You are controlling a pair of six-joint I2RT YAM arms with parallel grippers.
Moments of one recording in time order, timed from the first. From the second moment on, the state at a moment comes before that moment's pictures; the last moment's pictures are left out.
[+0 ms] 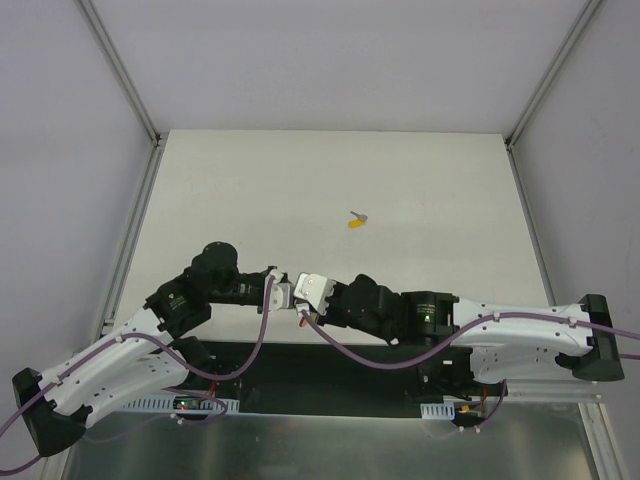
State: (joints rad) left arm -0.82 0.71 0.64 -0.31 0.65 0.56; right arm 1.47 1.15 0.98 -0.33 0.37 -0.23
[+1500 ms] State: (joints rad) left arm -0.82 0.57 0.64 -0.27 -0.06 0.48; right arm 1.14 1.61 1.06 -0.93 0.52 0.06
